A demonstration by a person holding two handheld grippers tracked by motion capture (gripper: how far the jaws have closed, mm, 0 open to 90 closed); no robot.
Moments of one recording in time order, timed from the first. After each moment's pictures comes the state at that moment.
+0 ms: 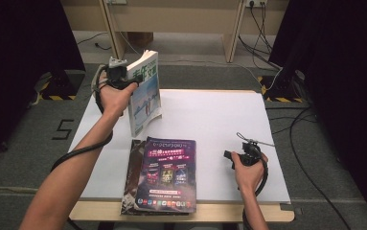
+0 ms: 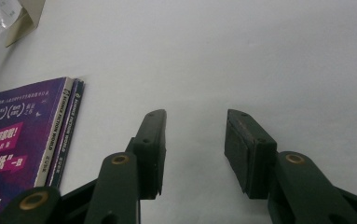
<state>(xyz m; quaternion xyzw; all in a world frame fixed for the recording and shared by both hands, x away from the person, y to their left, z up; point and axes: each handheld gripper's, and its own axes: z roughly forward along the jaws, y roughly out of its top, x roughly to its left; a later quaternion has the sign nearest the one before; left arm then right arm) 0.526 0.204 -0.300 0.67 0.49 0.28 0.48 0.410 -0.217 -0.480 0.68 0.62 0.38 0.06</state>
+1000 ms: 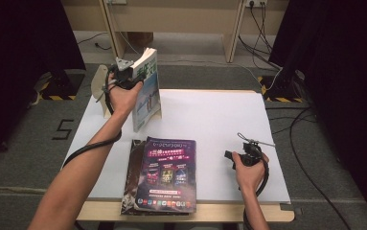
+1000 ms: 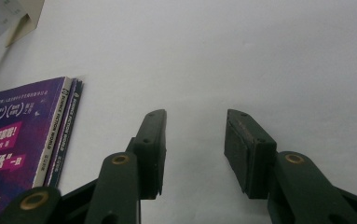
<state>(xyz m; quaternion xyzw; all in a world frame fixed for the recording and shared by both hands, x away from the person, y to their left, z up) 0.542 0.192 -0.319 0.65 0.49 0.33 0.48 0.409 -0.219 -0.479 0.68 0.62 0.38 0.06</state>
